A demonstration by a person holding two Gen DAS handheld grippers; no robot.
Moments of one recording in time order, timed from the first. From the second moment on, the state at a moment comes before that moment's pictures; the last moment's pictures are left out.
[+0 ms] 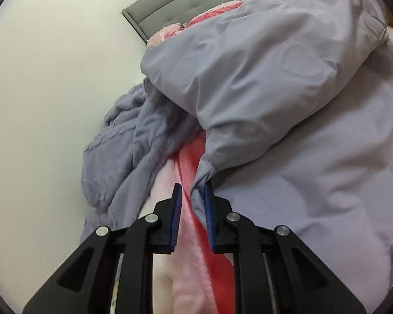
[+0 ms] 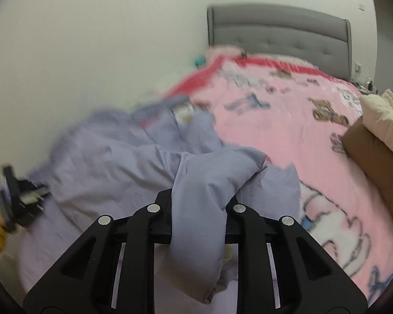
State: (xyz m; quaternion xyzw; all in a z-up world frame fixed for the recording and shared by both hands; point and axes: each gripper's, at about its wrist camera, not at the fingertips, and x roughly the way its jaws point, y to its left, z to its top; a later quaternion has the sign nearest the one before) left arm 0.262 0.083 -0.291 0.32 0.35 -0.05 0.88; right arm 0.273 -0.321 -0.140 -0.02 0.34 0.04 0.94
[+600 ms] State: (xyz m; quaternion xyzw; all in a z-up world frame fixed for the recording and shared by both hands) left arm 0.243 0.097 -0.296 0.23 0.34 -0.05 0.91; right arm 0.296 -0.336 -0.202 0.03 0.41 0.00 0.91
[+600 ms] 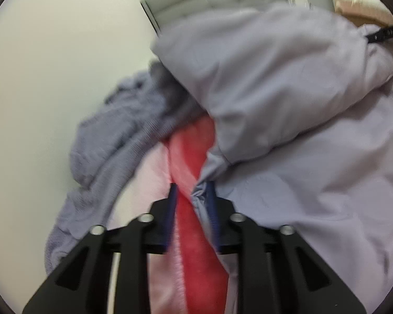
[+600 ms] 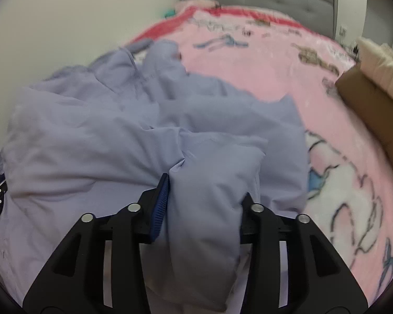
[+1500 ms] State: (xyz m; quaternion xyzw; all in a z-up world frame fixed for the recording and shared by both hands) left arm 0.430 0.042 -0.268 0.05 0.49 -0.14 0.86; right arm 0.314 -0.349 -0.212 0.07 0.43 0.05 0.90
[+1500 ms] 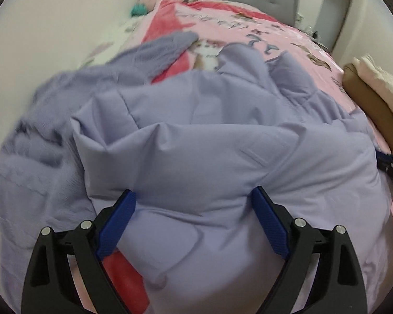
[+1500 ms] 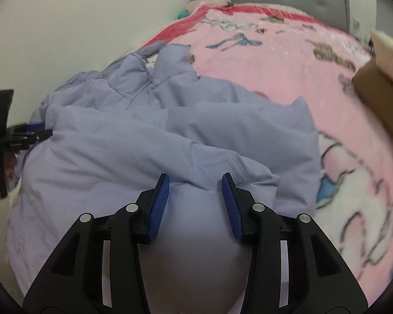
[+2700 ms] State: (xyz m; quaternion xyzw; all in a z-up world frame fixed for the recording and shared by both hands) left arm 0.317 0.038 -0.290 0.04 0.45 -0.10 0.89; right arm 0.255 -0.314 -0.227 -0.03 0.44 0.04 0.90
